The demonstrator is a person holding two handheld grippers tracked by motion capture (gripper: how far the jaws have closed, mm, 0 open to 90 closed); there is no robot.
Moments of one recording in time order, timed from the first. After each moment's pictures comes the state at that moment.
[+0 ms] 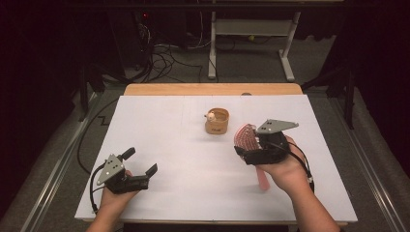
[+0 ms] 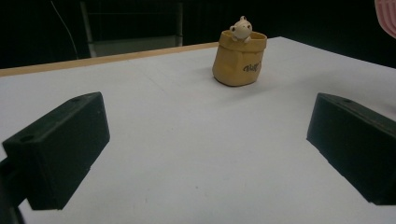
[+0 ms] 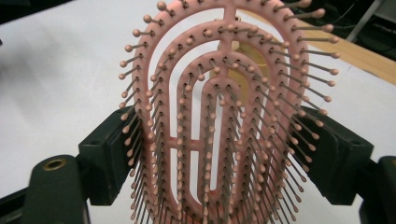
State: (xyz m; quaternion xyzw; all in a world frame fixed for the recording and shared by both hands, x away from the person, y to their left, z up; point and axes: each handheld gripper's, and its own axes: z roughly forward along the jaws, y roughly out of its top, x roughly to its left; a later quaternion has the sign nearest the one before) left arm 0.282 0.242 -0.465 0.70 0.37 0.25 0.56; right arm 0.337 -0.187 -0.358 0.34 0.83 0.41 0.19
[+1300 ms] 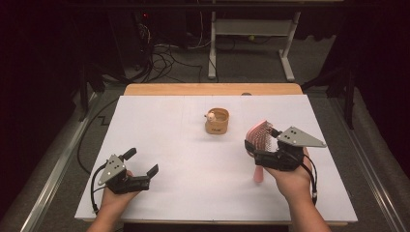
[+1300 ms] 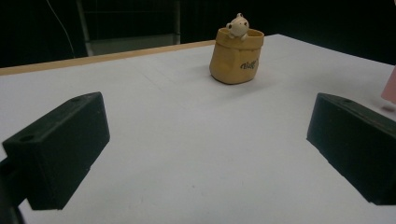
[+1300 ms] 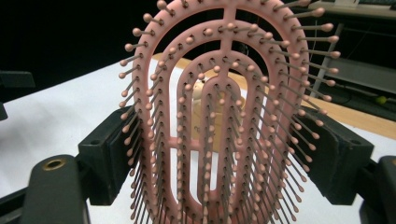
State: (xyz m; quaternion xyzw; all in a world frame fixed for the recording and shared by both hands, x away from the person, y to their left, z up) left arm 0.282 0.240 -0.466 0.70 0.37 0.24 0.56; right arm 0.312 -0.214 -0.364 0.36 0.73 0.52 0.26
